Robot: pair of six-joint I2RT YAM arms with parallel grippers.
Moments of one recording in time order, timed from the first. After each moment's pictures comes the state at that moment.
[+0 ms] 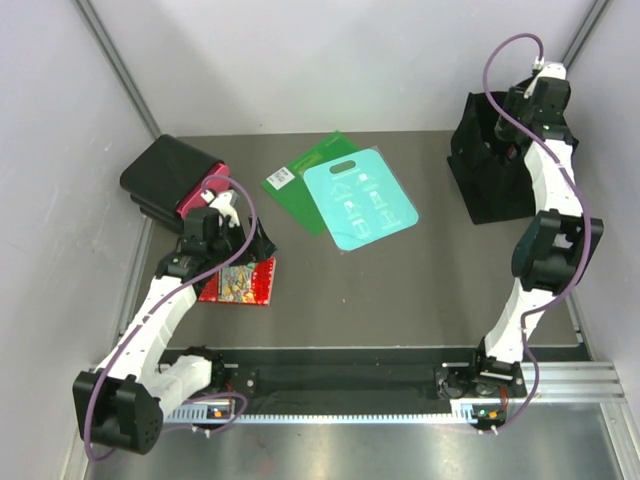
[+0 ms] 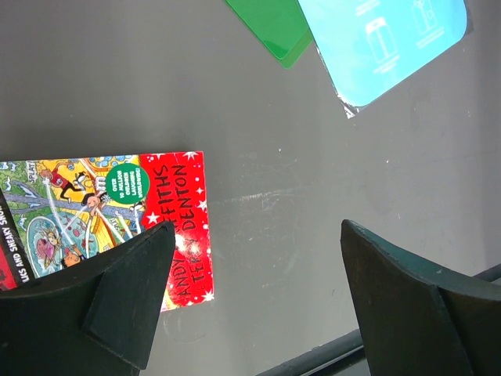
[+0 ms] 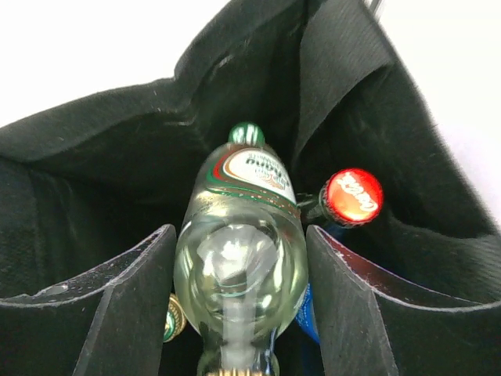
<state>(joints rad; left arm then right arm) -0.19 1.00 0.77 -0.43 0.26 -0.36 -0.19 1.94 1.88 -0.33 0.07 0.03</state>
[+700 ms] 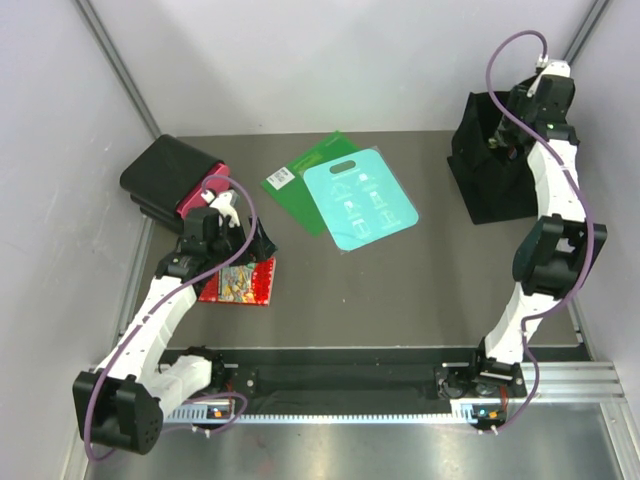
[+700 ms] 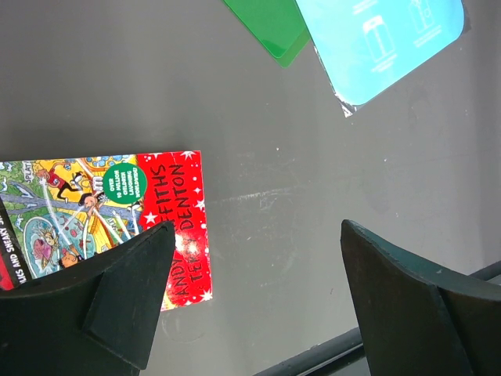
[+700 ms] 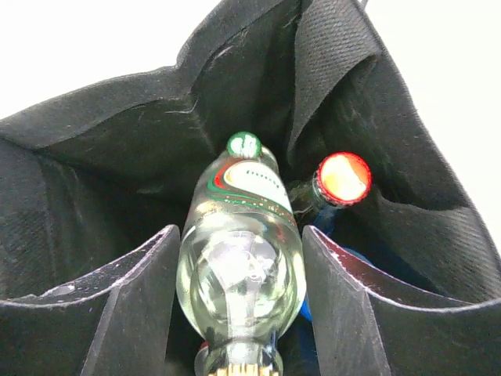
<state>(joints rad) -0.19 1.00 0.77 -0.43 0.27 -0.37 -0.19 1.92 1.88 -0.37 0.08 0.03</state>
